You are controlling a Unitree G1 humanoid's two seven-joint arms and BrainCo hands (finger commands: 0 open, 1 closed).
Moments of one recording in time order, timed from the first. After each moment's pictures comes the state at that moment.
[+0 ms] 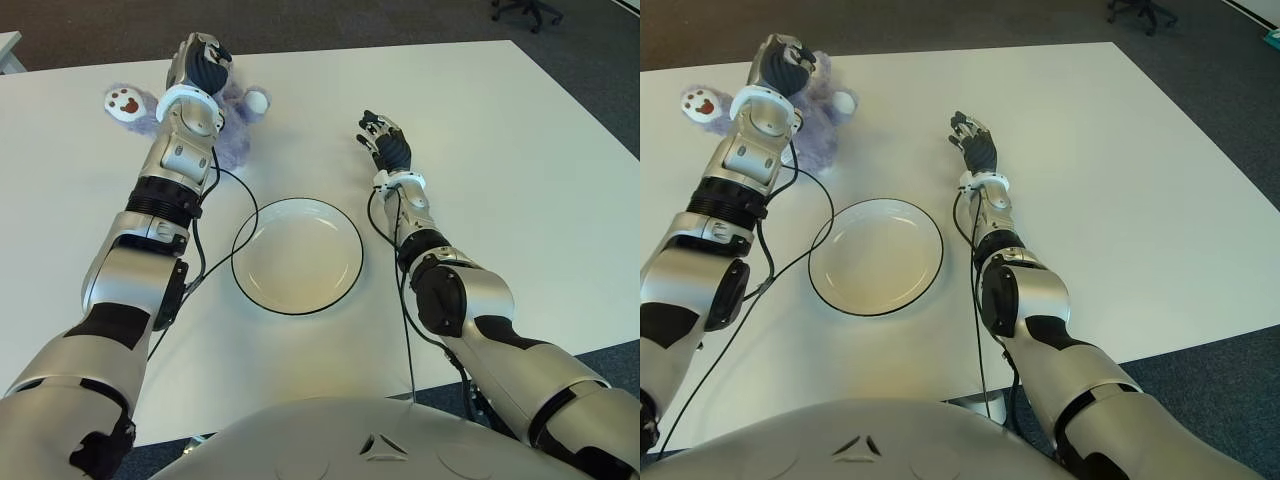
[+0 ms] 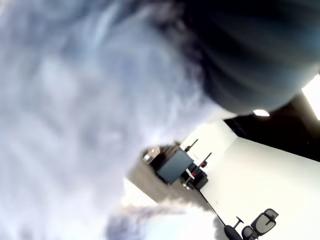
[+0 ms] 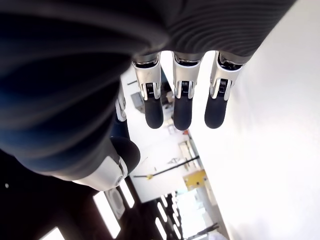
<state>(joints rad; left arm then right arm) -0.86 0.38 -0.13 0.65 0.36 0.27 0.20 -0.90 0.04 -0.37 1.29 0.15 -0.38 0.15</state>
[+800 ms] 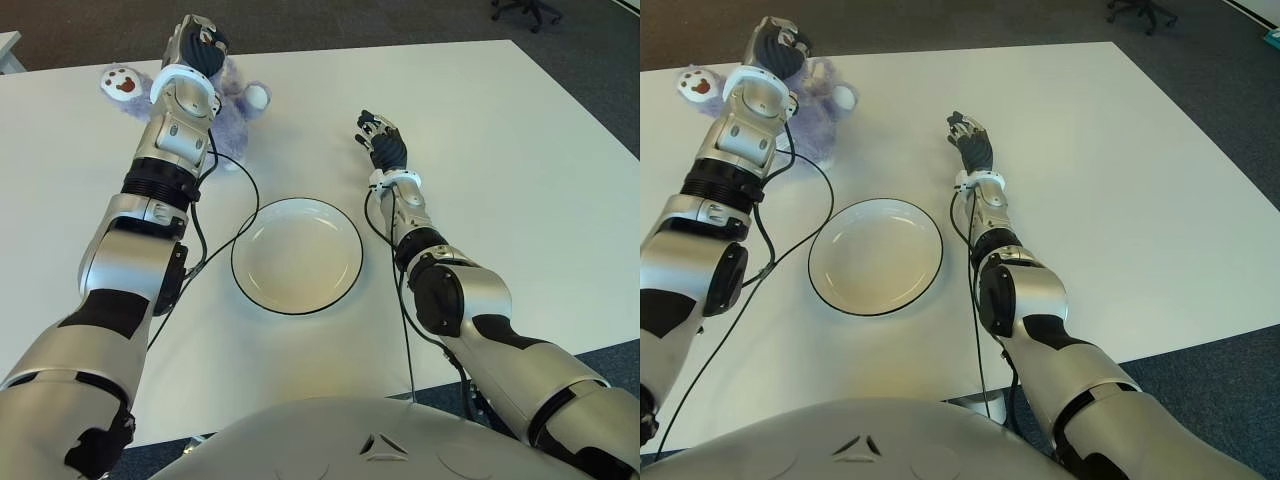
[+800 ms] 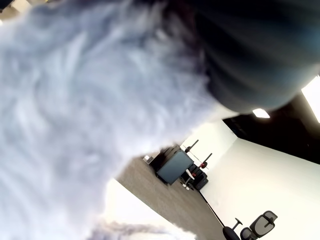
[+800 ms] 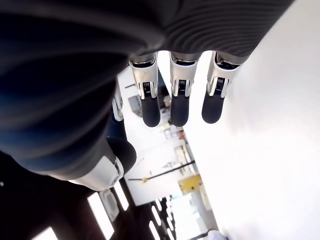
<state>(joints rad) -0.96 0.38 -0.11 0.75 0.34 0.26 0.16 -0.91 0.05 -0.34 1.29 0.11 -0.37 0.10</state>
